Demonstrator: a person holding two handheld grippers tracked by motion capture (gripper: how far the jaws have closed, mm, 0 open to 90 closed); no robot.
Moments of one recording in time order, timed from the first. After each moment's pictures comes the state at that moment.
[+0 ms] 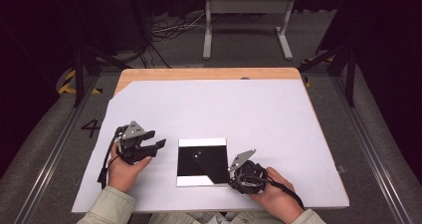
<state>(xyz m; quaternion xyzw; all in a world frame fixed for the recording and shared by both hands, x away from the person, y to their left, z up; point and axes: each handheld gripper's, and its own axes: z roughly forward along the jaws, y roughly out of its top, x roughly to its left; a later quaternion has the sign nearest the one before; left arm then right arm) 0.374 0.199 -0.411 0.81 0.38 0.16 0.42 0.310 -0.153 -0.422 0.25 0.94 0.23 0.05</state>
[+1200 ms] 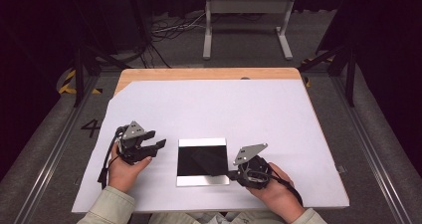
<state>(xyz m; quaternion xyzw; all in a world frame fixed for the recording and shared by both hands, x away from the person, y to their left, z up) 0.374 0.198 -0.411 0.81 0.38 0.17 0.42 0.309 -0.160 -0.392 0.24 0.91 0.33 0.06</state>
